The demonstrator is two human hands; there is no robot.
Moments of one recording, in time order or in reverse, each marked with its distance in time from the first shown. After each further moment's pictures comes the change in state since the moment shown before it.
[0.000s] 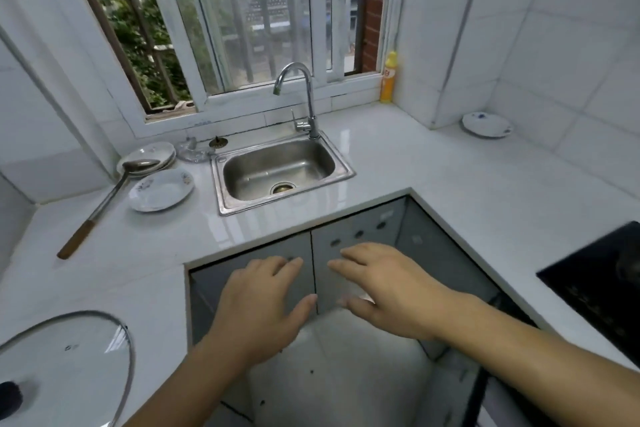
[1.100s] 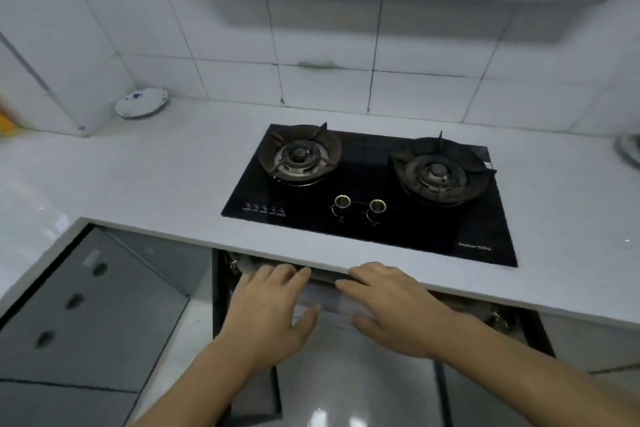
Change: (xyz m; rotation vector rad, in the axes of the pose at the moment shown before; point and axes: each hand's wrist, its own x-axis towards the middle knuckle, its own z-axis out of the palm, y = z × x) left_hand -0.011 0.441 0.151 -0.005 -0.308 1.002; right_hand -0.483 0.078 0.052 0.142 0.014 1.005
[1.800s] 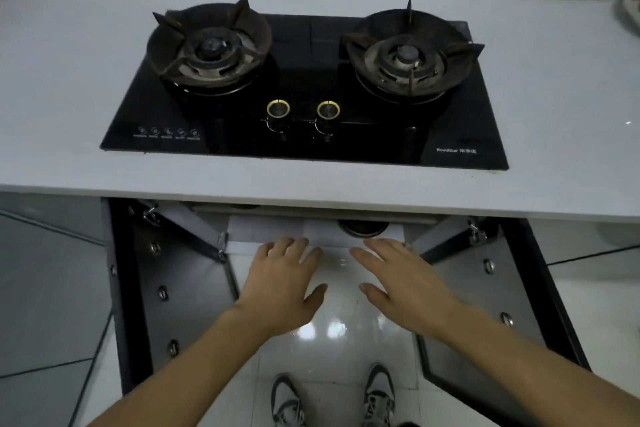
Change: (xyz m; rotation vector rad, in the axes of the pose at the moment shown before) left_hand 0.063 0.034 0.214 0.057 -0.209 0.214; right_hand -0.040 0.094 0.185 0.140 0.025 0.331
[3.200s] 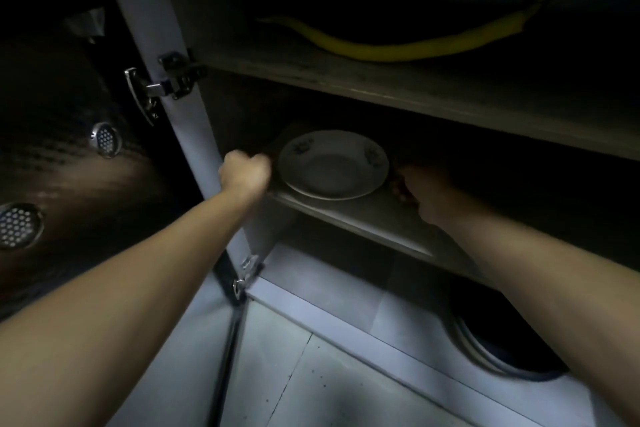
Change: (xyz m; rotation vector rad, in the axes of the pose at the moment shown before) left_hand 0.157 -0.301 0.299 -1.085 0.926 -1.006; right_hand 0.400 0.055 0.271 1.126 0.247 0.425
